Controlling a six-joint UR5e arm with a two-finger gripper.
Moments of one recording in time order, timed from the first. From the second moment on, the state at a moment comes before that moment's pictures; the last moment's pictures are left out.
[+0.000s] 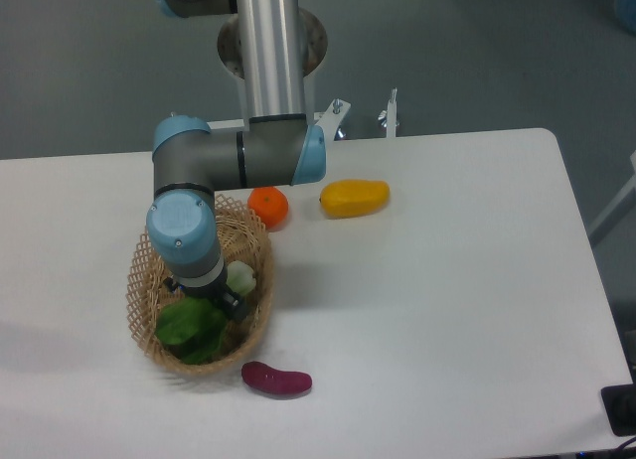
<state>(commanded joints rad) 2.07 -2.05 -1.72 -1.02 1.55 0.78</state>
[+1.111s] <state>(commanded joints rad) 2.24 -1.92 -1.66 -1.06 1.44 0.79</state>
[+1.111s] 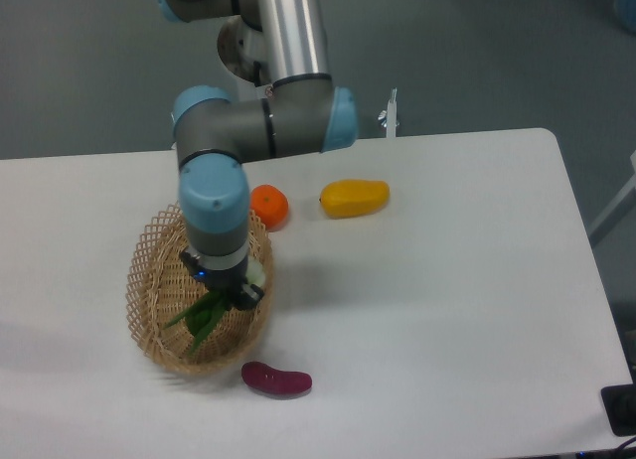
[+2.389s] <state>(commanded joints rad) 2.63 -1.98 -1.44 -1.23 1.52 1.29</state>
